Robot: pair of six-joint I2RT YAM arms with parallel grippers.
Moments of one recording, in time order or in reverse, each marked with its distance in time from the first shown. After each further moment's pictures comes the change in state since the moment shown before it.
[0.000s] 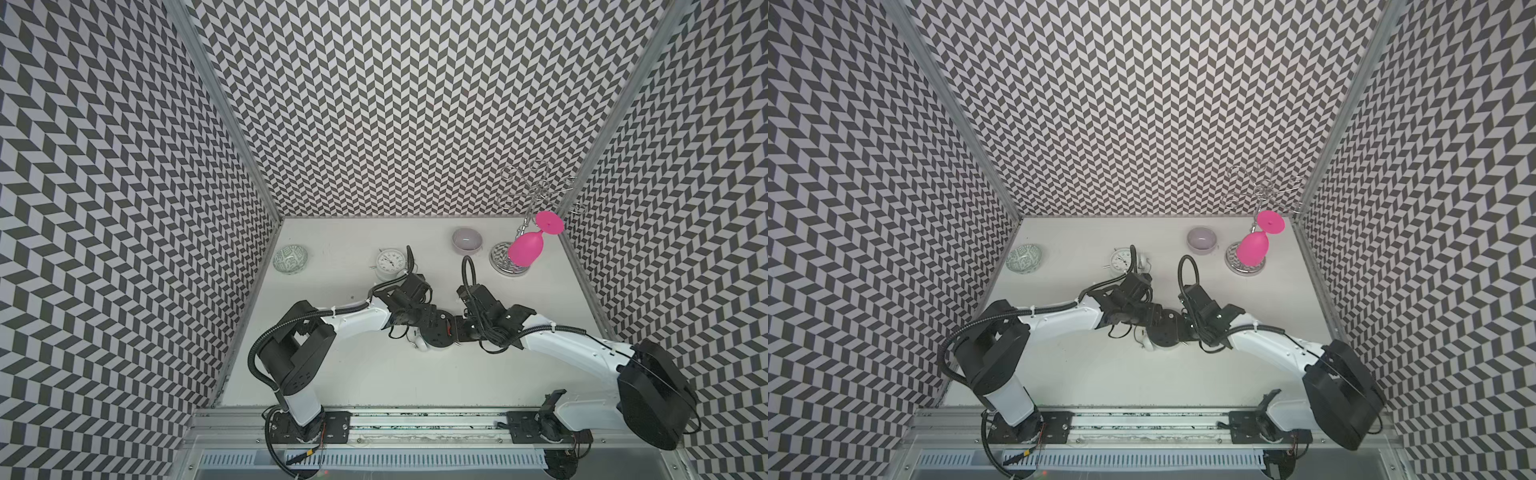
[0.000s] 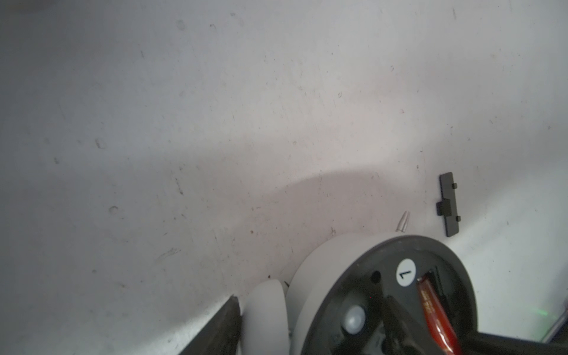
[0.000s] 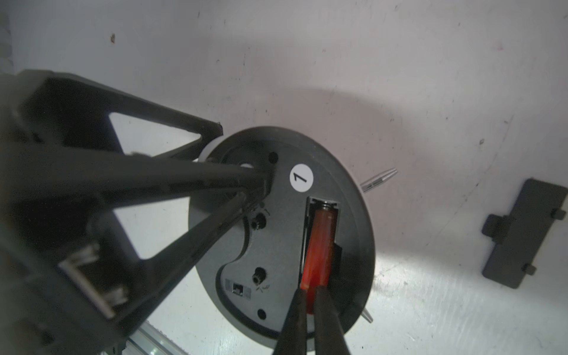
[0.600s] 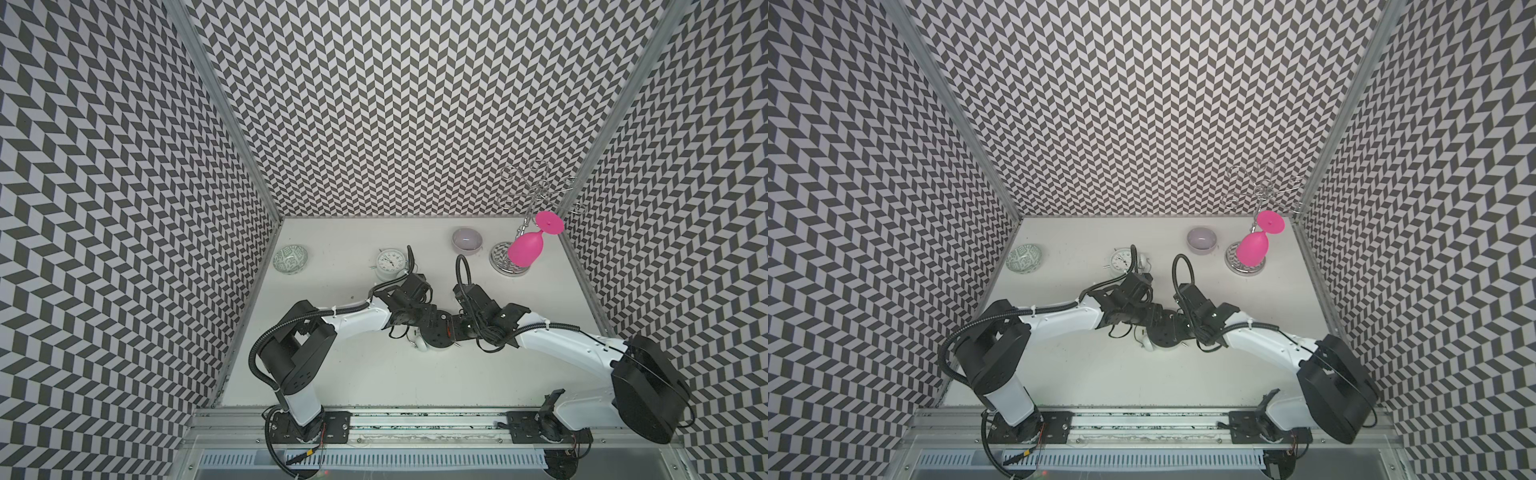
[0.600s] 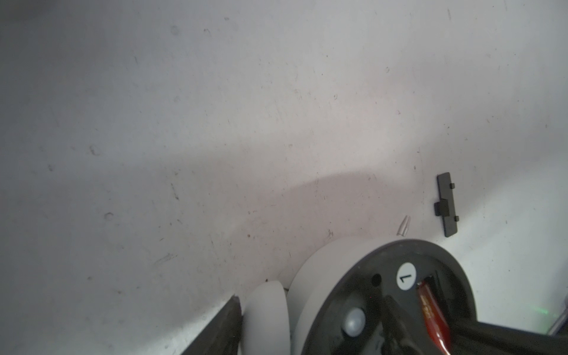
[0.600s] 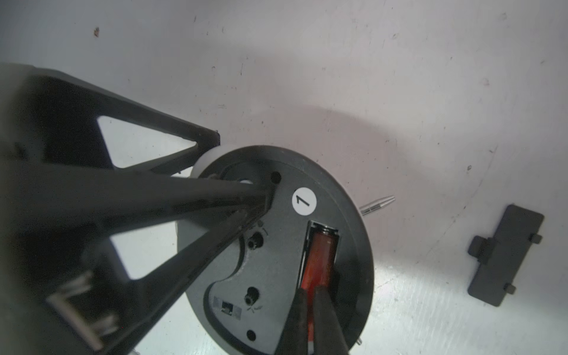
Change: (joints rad) left arm -0.001 0.007 0.000 0.013 0.004 0.009; right arm 0.027 0.028 0.019 -0.004 0.062 -0.050
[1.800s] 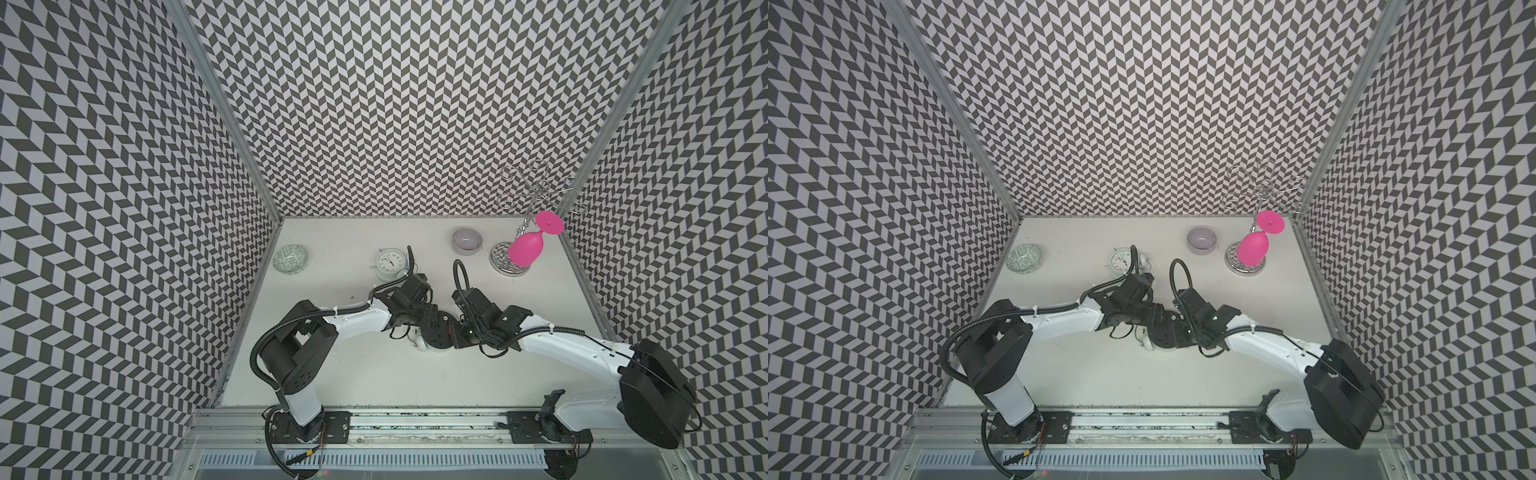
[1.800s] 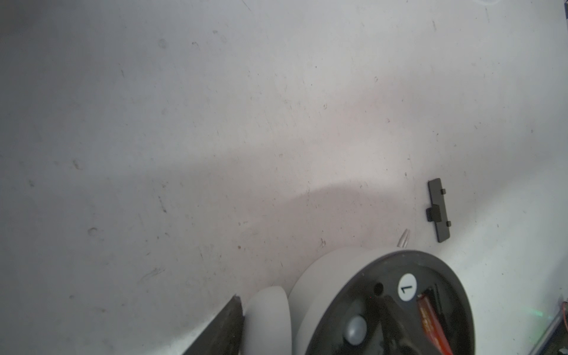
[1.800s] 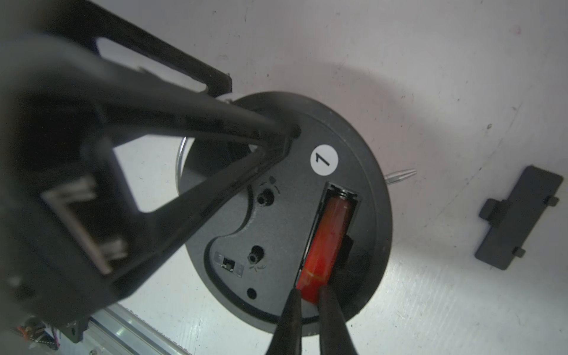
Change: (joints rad) left arm -0.003 0.003 -0.021 0.059 0.004 0.001; right arm 0.030 -0.036 0.001 -0.086 -0.022 -0.011
